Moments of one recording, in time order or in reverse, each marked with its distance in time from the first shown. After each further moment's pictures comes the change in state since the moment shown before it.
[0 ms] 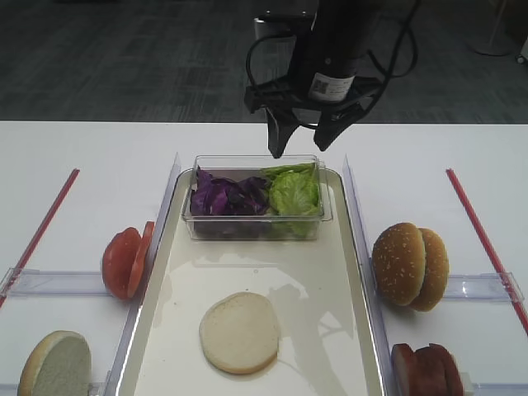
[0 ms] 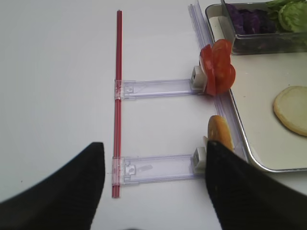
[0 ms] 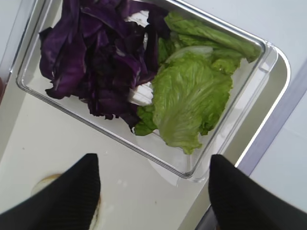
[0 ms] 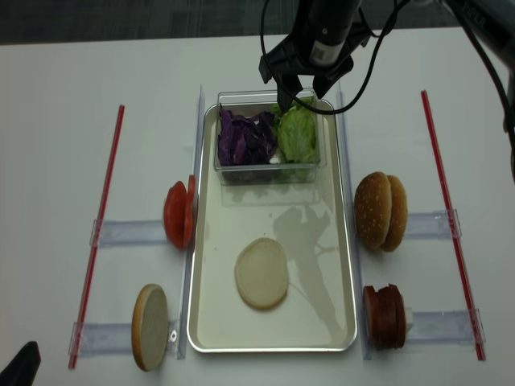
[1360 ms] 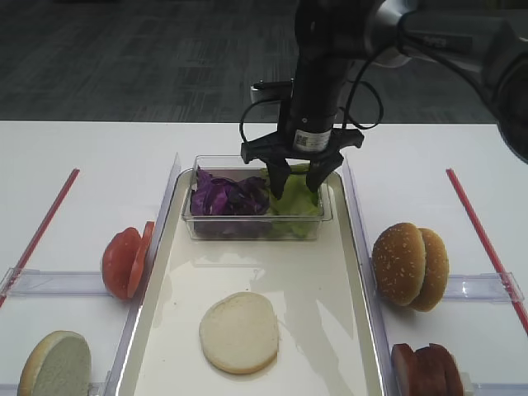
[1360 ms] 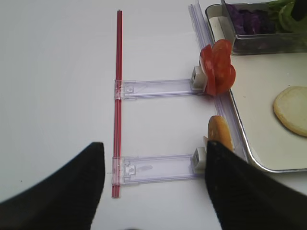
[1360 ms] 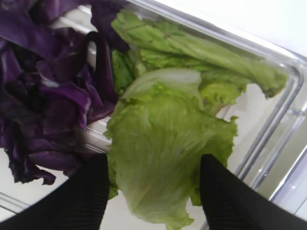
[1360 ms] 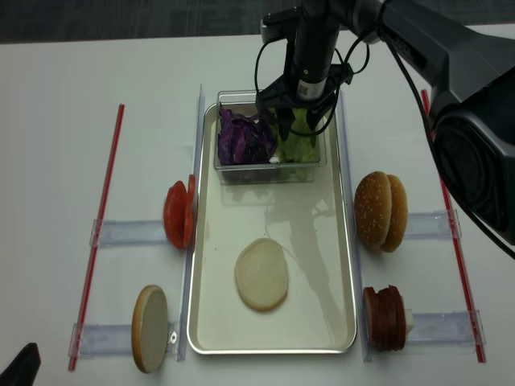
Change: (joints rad) left arm 0.000 0.000 0.000 0.000 0.000 -0.002; right arm 0.000 0.257 -0.127 -0.045 -0.007 0.068
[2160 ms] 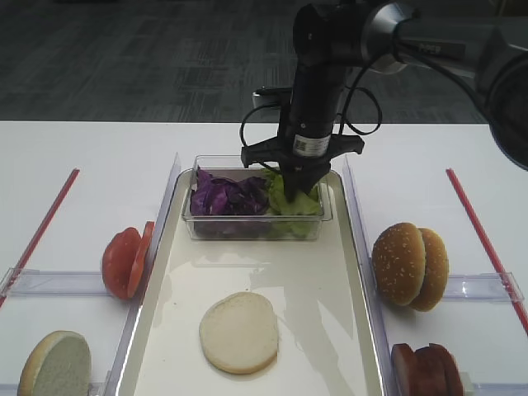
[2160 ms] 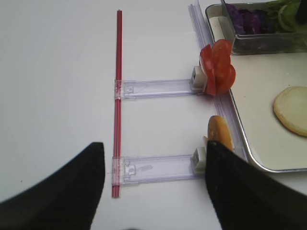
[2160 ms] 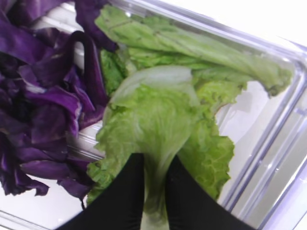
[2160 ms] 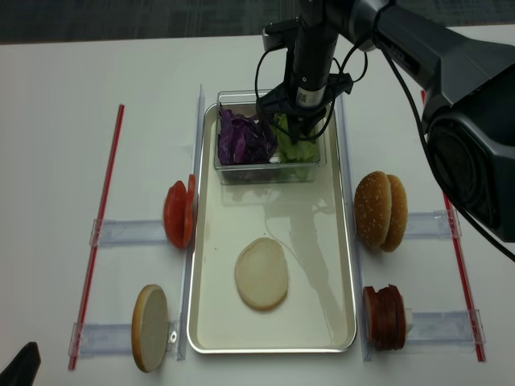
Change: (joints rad) left arm 0.000 0.000 0.000 0.000 0.000 0.000; right arm 0.000 0.023 -0.002 -0.002 -0.002 0.042
